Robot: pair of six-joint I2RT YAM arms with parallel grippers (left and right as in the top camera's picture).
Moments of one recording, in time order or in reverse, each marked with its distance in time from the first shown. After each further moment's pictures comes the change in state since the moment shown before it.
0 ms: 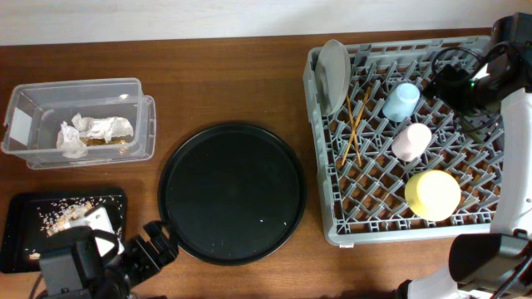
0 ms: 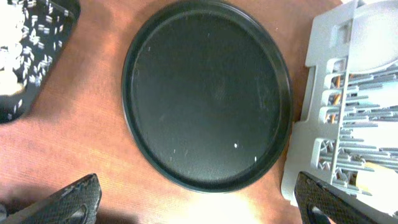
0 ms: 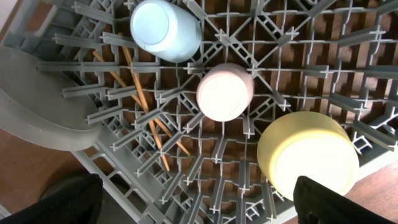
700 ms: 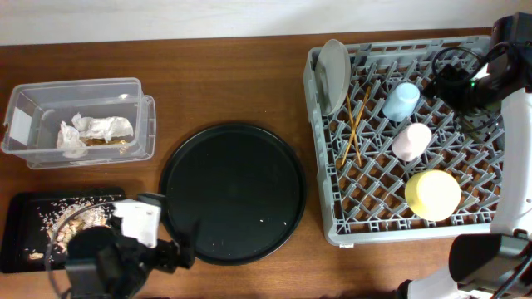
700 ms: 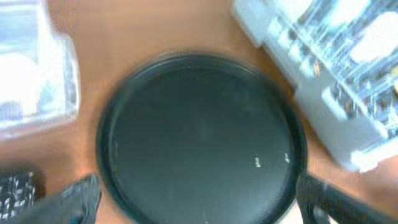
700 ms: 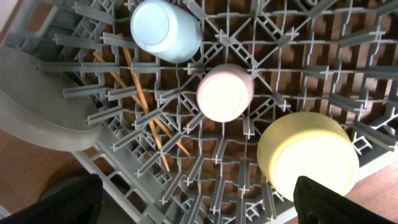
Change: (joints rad) left arm -0.155 -0.163 -0.311 0.476 0.090 0.562; right arm 0.000 0.000 0.000 0.001 0.001 0.000
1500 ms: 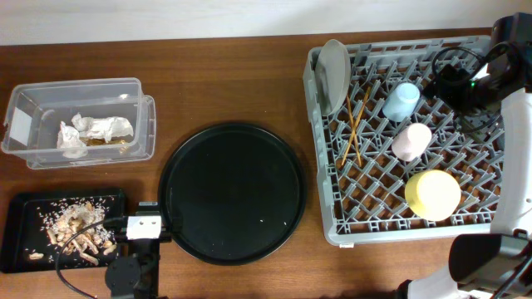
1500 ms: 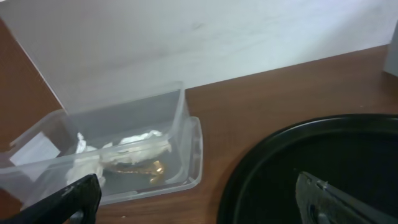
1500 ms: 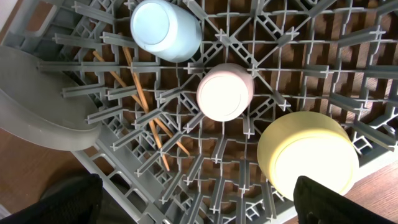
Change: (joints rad) left arm 0.082 -0.433 -0.753 0.831 -0.340 0.127; right arm 0.000 0.000 0.000 -0.001 -0.001 0.000
